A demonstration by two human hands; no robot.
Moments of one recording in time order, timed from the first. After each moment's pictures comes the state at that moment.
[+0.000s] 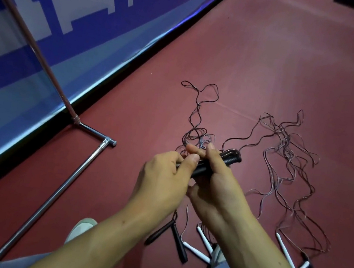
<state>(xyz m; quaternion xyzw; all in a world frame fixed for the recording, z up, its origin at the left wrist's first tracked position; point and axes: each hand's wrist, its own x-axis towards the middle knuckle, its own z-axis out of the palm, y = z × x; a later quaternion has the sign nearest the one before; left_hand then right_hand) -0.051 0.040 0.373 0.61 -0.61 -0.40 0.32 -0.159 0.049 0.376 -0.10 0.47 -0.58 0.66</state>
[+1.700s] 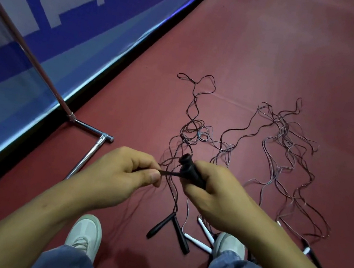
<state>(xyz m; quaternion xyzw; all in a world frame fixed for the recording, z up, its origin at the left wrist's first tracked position) 0.026 0.025 0.384 0.44 -0.74 -0.48 0.15 -0.195 0.079 0.386 -0.68 0.61 -0.20 0.35</state>
